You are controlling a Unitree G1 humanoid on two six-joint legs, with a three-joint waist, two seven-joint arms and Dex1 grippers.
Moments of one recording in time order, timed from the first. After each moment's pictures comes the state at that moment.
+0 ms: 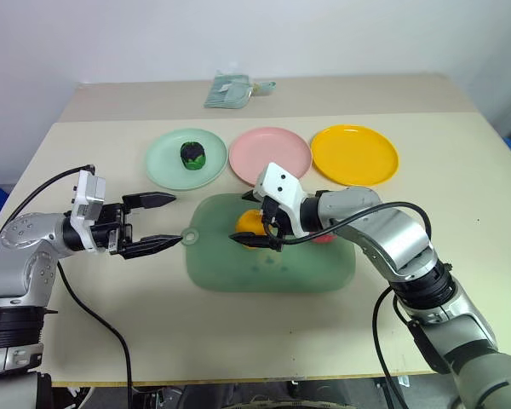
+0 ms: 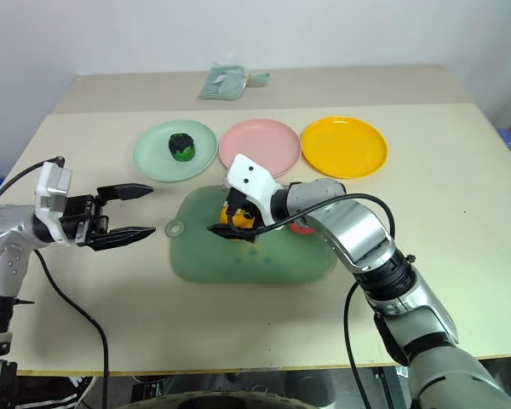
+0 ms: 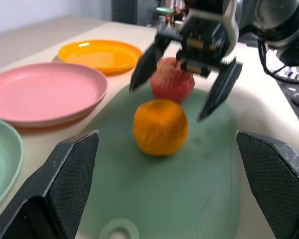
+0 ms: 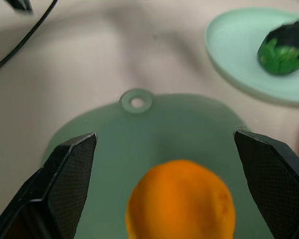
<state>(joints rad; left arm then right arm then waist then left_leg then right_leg) -0.27 0.77 0.22 0.04 -0.64 0.26 -1.41 -0.72 -0.48 0.42 -0.30 0.31 0.89 0.77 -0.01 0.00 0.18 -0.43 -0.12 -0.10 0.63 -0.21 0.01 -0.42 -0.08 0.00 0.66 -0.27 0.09</state>
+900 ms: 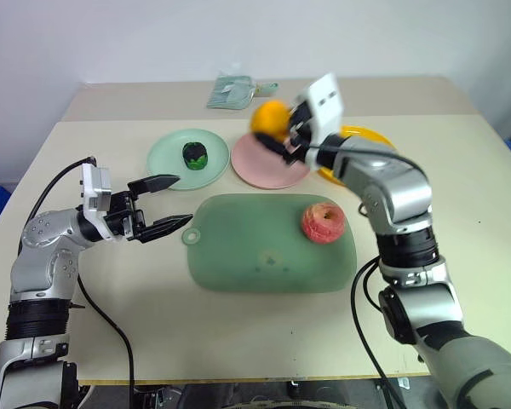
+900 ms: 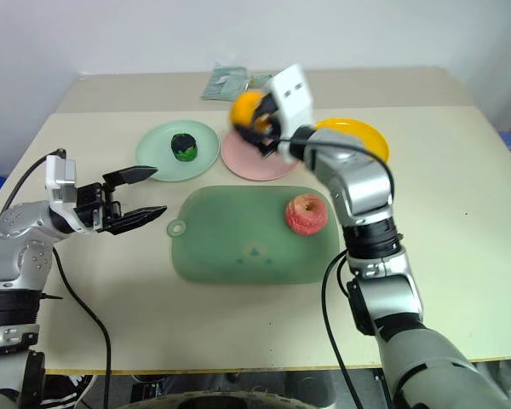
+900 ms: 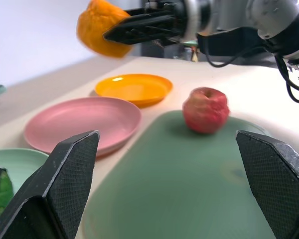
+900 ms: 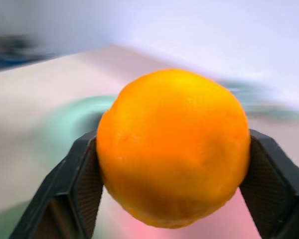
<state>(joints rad) -0.37 0.62 0.21 0.13 -0.62 0.13 -1.30 -0.91 -0.36 0.03 0.20 0.15 0.59 0.38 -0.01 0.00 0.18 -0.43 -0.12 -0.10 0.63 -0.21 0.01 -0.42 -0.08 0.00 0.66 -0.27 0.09</state>
